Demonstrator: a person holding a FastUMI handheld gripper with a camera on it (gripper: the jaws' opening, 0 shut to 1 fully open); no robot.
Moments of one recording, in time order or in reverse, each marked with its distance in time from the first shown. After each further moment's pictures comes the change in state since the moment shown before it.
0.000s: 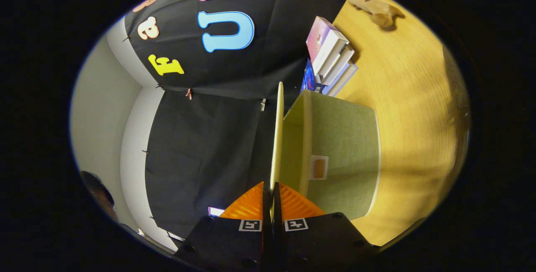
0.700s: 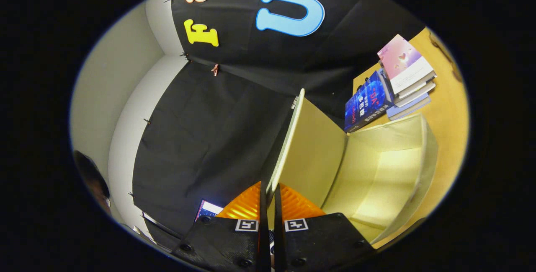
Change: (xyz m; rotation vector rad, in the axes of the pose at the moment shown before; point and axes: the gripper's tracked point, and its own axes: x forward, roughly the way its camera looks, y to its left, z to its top) arm 0.116 0.127 -0.026 -0.236 0.059 0.048
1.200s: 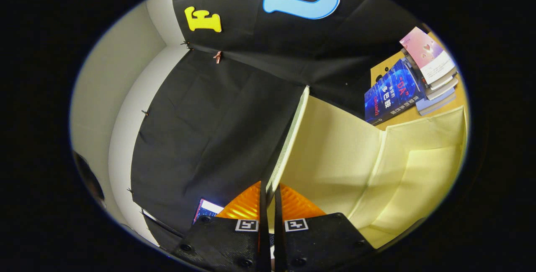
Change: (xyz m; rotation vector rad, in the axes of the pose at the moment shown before) arm 0.084 0.015 -0.021 -0.039 0.051 0.027
